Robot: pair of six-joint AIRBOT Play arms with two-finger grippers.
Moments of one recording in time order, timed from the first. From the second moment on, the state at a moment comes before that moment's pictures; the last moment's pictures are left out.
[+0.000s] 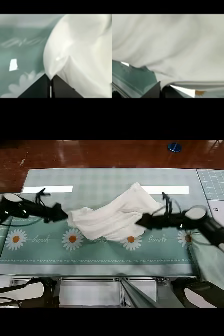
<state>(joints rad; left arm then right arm) 0.23 -1.42 0.95 0.75 -1.20 -1.24 0.16 -1.12 0.73 -0.58 0.96 1.30</state>
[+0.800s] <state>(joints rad) 0.56 -0.82 1.87 0.52 -1.07 -1.27 0.07 -0.88 2.10 -1.22 1.41 1.51</state>
